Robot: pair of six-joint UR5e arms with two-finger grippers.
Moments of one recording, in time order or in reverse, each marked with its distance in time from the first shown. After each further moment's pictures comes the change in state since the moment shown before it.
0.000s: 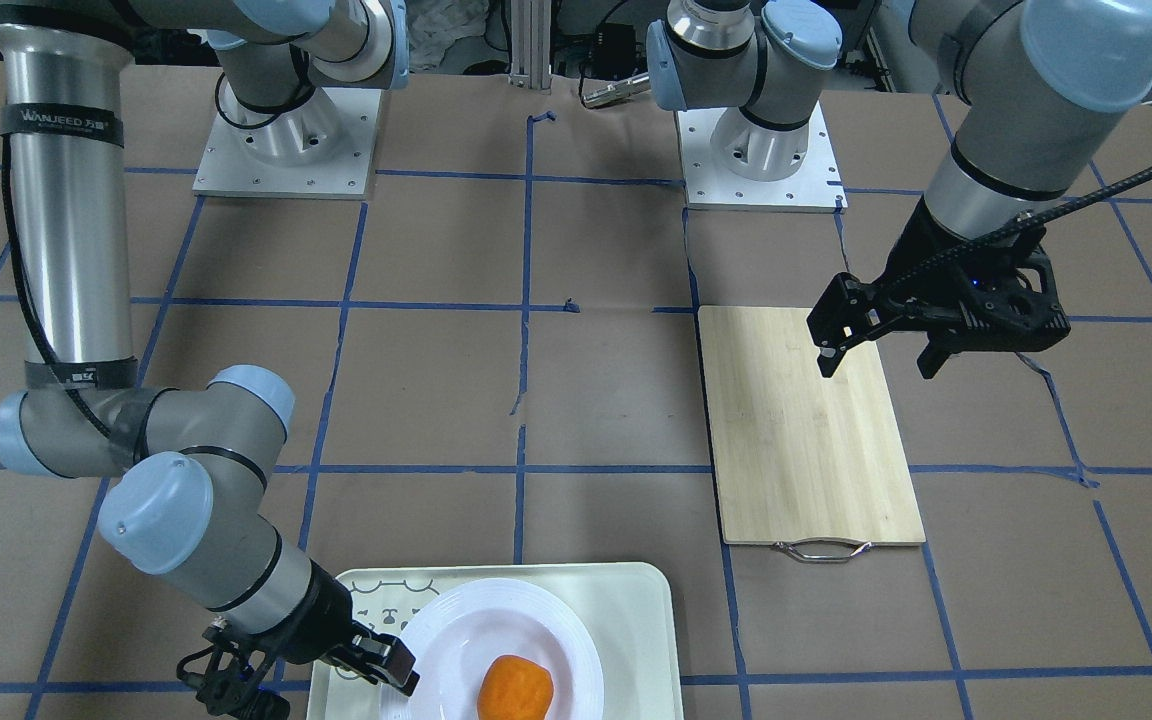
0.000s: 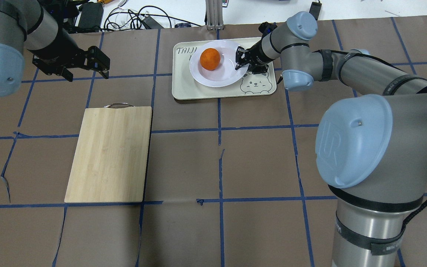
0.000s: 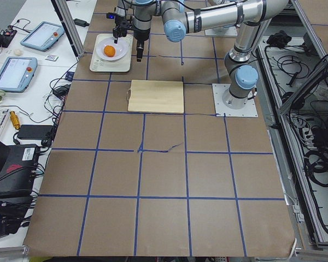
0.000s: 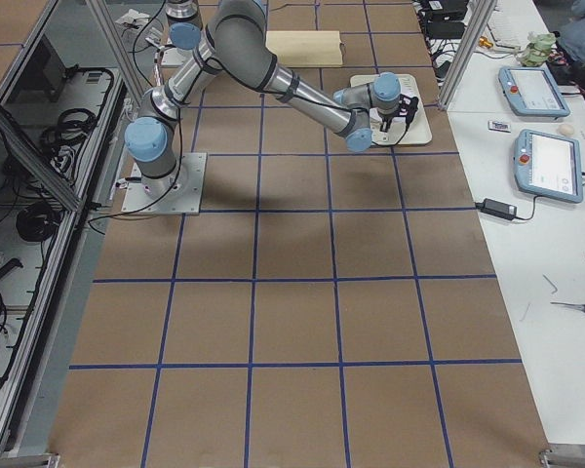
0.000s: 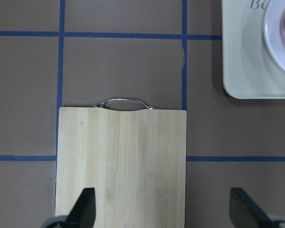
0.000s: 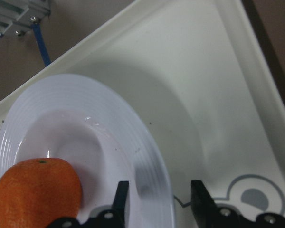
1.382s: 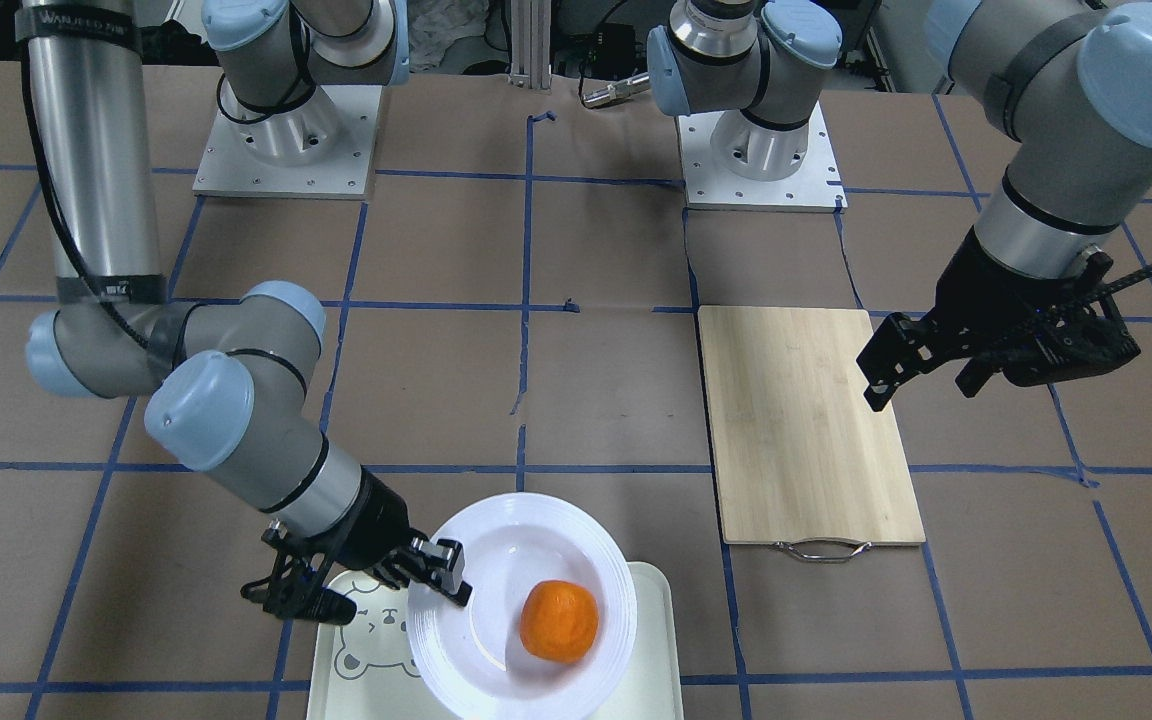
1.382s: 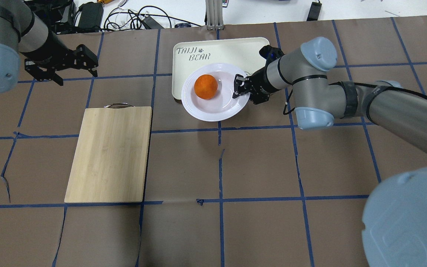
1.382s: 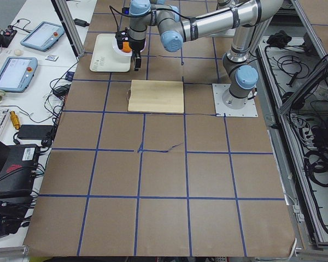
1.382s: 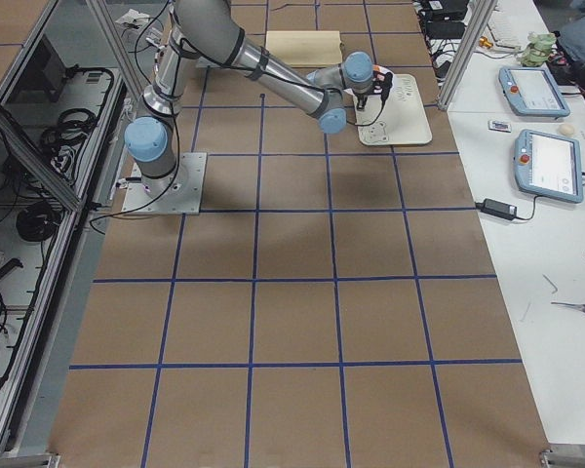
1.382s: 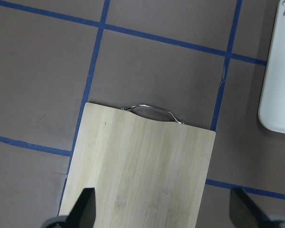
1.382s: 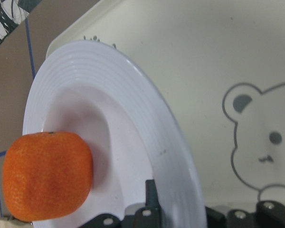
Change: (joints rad) left arm 0.060 -0.031 0.001 0.052 0.000 -0.080; right arm 0.059 -0.104 0.126 -0.038 0.122 0.037
